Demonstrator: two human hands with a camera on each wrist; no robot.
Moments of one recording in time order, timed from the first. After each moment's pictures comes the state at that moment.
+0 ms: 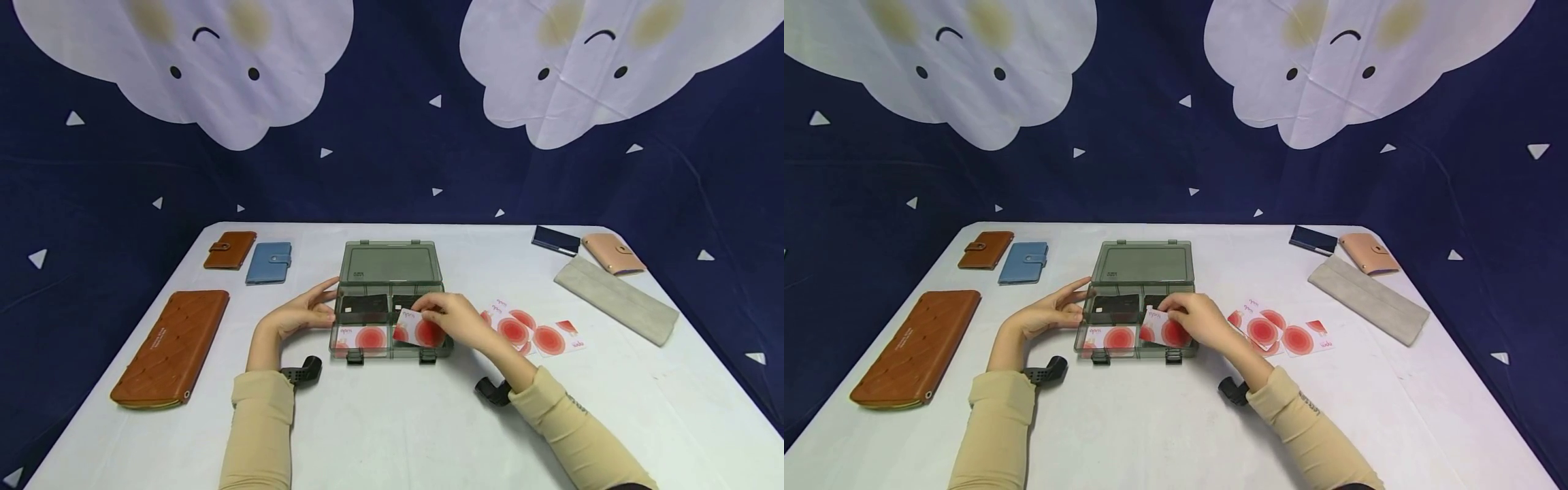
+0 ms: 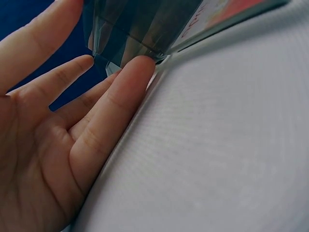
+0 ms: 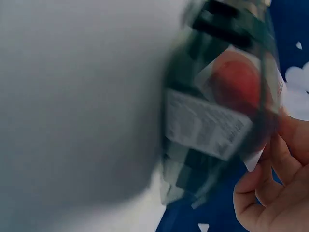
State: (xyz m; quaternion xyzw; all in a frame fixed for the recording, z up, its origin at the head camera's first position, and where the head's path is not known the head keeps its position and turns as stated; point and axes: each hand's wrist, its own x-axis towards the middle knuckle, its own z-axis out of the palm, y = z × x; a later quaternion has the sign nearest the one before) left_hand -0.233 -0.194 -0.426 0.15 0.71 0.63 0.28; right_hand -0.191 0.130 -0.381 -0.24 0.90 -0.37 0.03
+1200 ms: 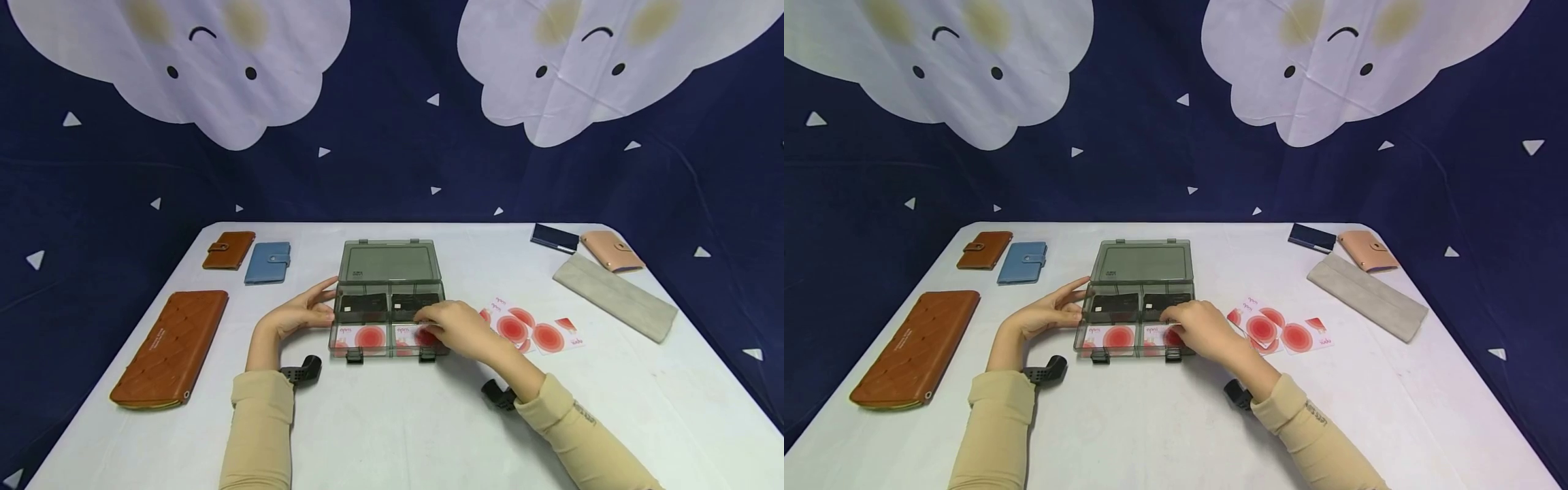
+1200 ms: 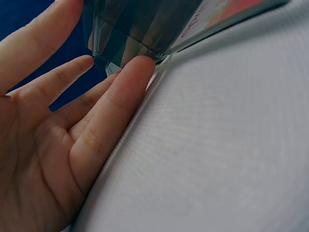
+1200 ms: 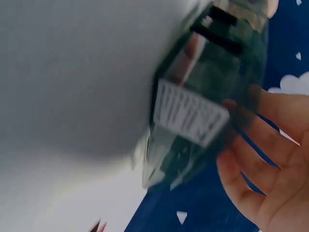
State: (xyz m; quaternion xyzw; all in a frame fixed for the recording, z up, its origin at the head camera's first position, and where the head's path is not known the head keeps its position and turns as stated) left_hand -0.234 -0.194 -0.427 0.15 0.71 0.63 0.28; right_hand -0.176 0.136 -0.380 -0.36 0.91 -0.17 -0.07
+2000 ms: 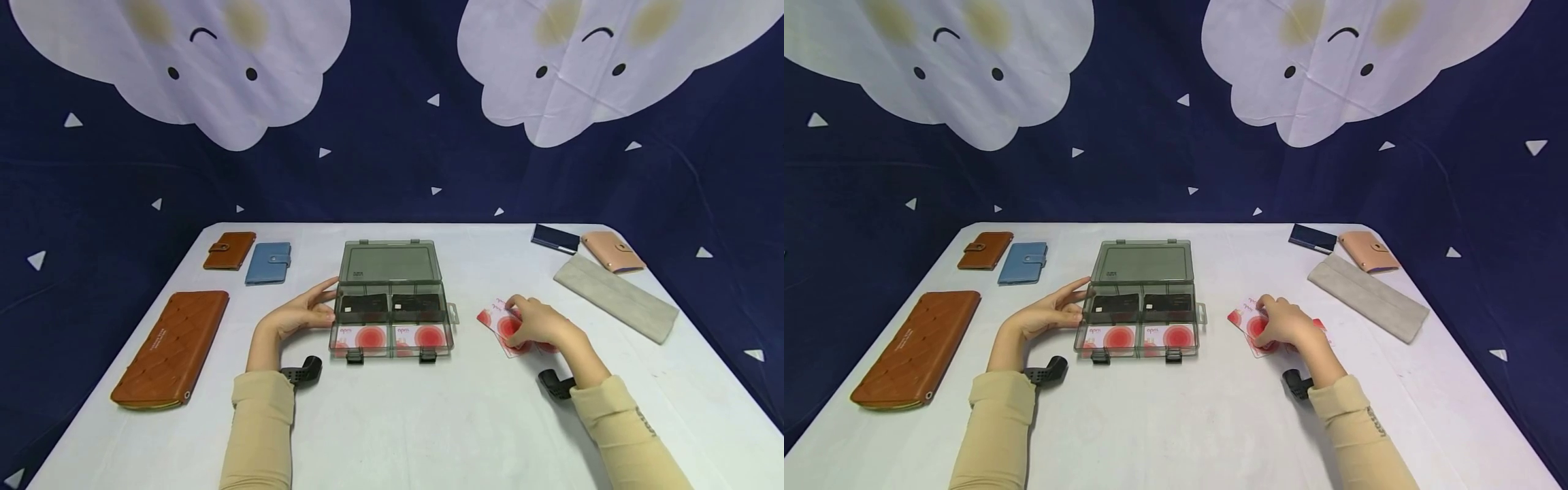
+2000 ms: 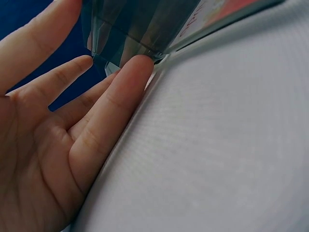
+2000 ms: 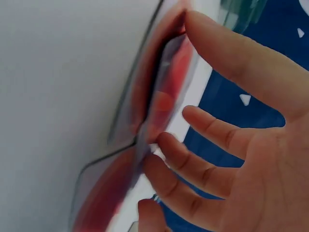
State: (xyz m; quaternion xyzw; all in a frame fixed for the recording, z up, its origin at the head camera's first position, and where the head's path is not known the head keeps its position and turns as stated) left_hand -0.232 -0.193 -0.425 0.14 0.71 0.63 0.28; right_hand -0.193 0.258 -0.387 -0.12 0.96 -0.20 0.14
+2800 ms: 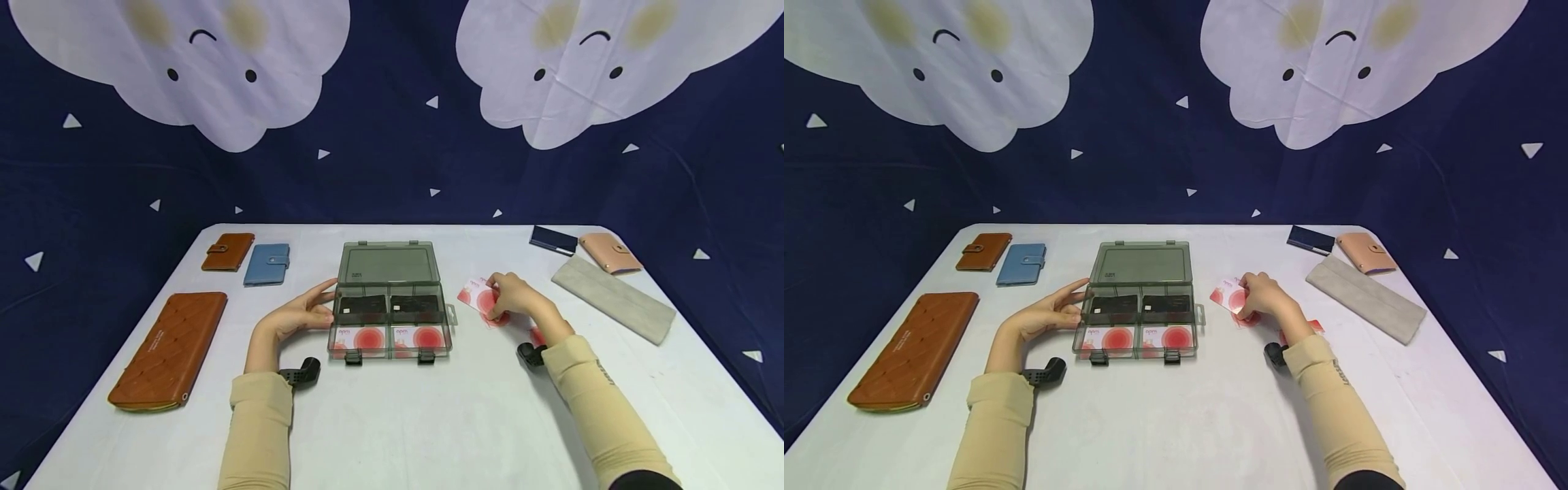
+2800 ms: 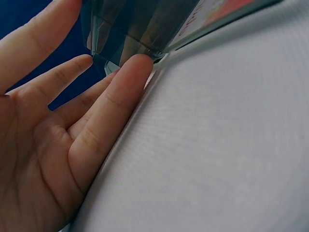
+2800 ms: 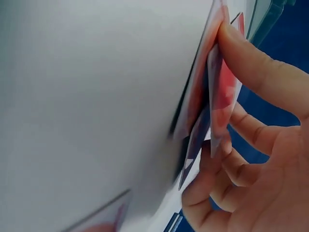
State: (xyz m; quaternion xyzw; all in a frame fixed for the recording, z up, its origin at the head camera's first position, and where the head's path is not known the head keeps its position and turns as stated) left_hand -0.233 -0.194 -0.427 0.14 0.71 0.62 0.28; right_hand -0.251 0.239 -0.391 -0.11 0.96 -0.22 0.13
